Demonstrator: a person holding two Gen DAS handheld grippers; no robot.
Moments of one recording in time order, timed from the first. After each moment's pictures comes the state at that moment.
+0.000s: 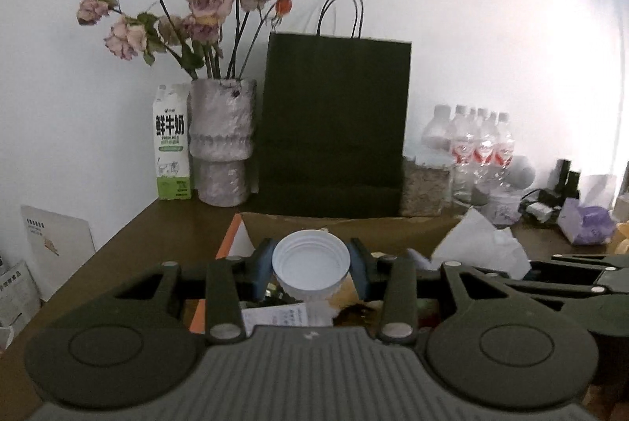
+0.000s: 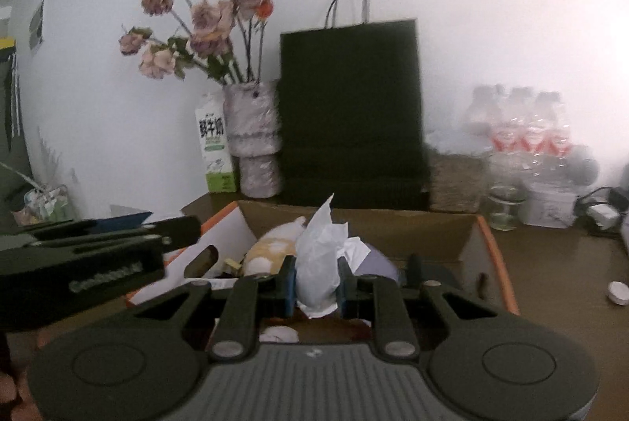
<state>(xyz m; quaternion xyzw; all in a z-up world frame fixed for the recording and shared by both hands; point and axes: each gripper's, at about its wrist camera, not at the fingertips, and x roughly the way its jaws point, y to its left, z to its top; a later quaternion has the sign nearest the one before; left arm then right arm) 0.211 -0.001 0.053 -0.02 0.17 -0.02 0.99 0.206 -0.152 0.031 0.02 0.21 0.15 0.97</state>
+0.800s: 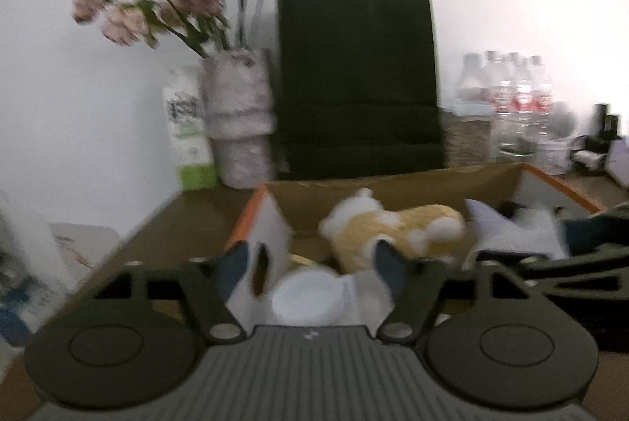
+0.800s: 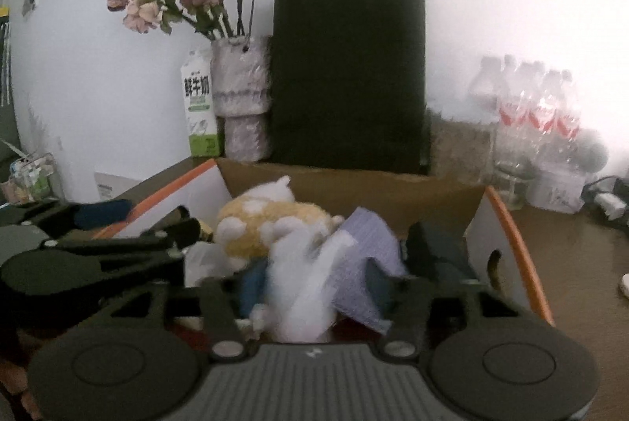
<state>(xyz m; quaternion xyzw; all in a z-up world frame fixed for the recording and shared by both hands) 0.238 -0.008 0.005 0.06 0.17 0.04 0.98 0.229 -0.149 -0.003 -0.02 0.23 0.12 0.96</state>
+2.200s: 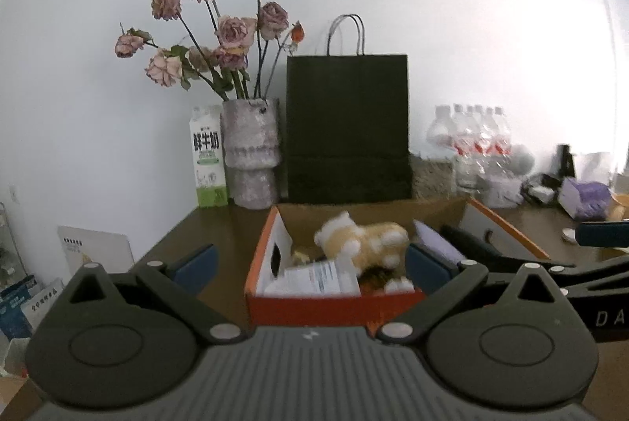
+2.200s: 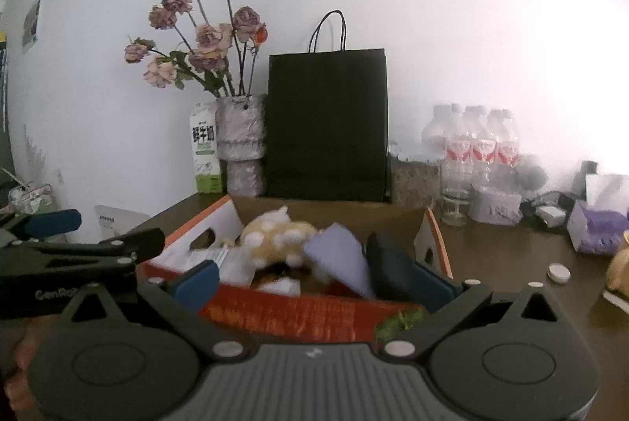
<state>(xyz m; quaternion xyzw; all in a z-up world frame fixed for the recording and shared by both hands) 0.107 -0.001 0.053 0.02 0.14 0.01 0.99 0.090 -0.175 0.039 0.00 0.18 0.10 0.98</state>
